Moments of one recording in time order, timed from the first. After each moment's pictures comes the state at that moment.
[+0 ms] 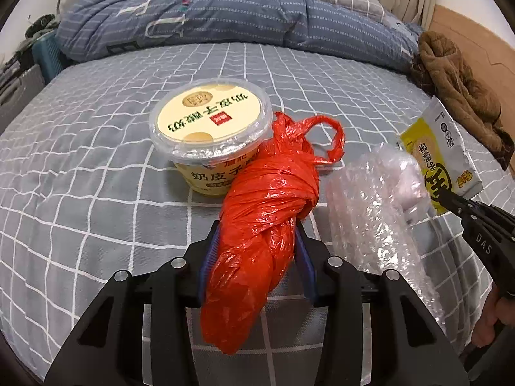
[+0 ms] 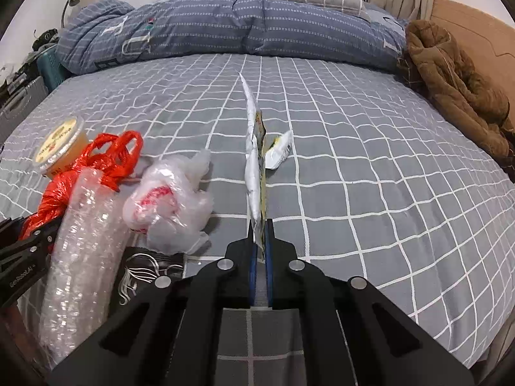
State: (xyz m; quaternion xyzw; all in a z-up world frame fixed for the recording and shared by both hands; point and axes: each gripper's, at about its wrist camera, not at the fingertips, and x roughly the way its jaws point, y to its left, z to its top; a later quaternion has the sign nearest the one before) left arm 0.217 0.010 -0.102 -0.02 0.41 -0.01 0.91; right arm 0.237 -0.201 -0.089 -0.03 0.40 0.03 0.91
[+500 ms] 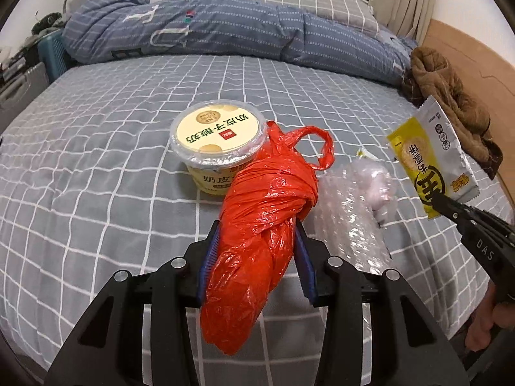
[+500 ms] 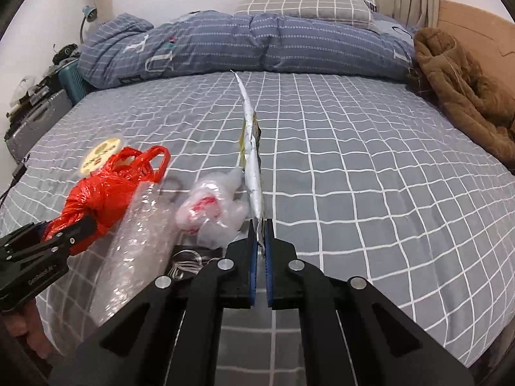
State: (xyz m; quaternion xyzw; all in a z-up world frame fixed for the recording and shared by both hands) left arm 0.183 0.016 -0.075 -0.04 0.39 -0.02 0.92; right arm 0.204 -0.201 -0.058 0.00 0.38 0.08 0.92
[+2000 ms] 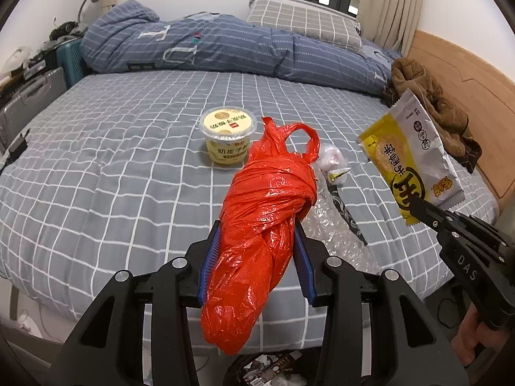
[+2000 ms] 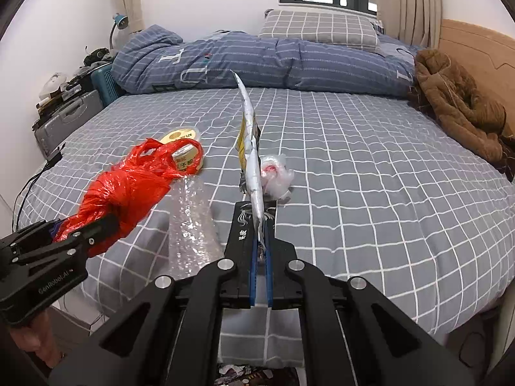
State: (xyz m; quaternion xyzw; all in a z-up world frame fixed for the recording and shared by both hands) left arm 0.064 0.009 -0.038 -0.04 0.36 -0.02 0.93; right arm 0.079 -0.171 -0.017 -0.01 0.35 0.11 0.93
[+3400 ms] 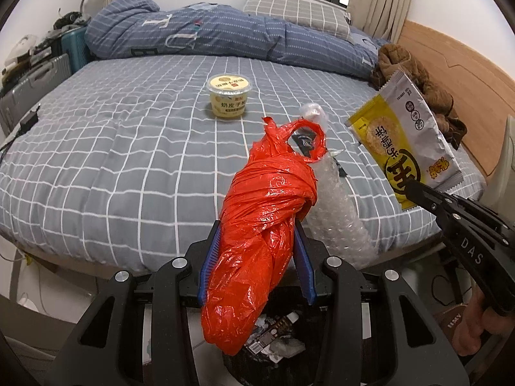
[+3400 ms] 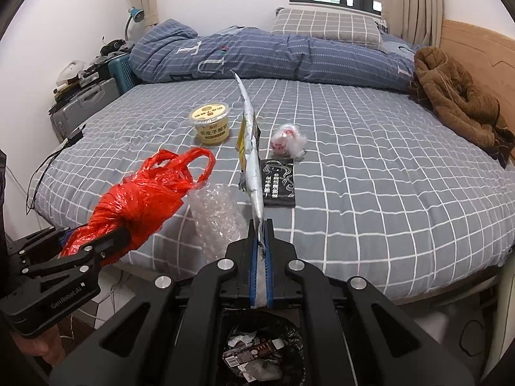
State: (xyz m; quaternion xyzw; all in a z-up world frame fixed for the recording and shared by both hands) left arm -0.035 0.009 -0.057 -0.04 0.38 -0.03 0.92; right arm -0.016 -0.165 -0.019 -0.02 0.36 0.12 0.93
